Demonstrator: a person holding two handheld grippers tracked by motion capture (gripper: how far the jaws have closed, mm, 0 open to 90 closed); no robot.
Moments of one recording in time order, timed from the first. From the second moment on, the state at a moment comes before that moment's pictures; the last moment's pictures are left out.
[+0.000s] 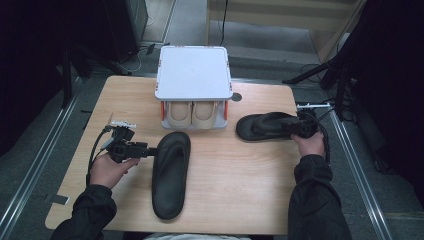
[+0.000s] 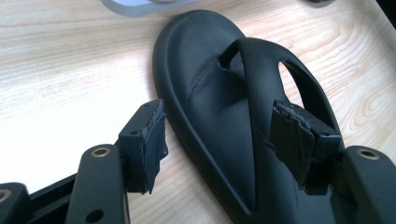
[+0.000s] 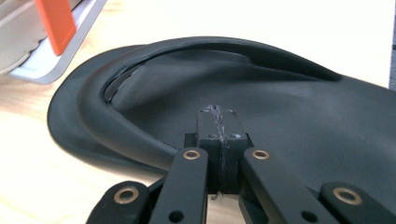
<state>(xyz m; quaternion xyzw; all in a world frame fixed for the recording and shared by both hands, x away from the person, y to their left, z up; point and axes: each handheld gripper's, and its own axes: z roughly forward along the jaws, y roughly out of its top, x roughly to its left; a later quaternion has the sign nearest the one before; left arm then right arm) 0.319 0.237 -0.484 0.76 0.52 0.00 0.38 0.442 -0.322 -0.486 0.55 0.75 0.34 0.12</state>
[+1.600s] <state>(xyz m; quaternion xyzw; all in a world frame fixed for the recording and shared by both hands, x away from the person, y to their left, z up) 0.347 0.234 -0.481 0.76 0.52 -0.01 0.38 0.367 -0.259 -0.487 0.50 0.78 0.36 0.04</state>
